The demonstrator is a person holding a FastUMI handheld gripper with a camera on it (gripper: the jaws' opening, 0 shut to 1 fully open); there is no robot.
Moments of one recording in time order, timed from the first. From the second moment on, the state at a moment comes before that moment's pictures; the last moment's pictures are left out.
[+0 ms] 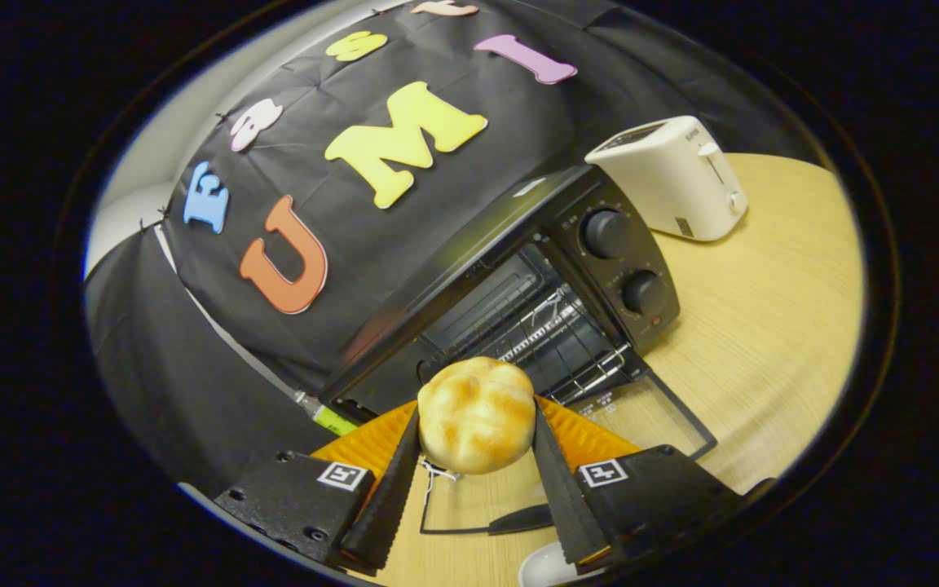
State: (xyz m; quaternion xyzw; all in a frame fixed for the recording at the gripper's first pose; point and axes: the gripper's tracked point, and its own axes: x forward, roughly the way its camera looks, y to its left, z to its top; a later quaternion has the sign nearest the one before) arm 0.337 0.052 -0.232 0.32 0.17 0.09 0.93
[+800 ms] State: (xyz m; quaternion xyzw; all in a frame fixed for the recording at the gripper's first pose) arm 0.445 0.074 -0.245 0.24 0.15 0.03 0.96
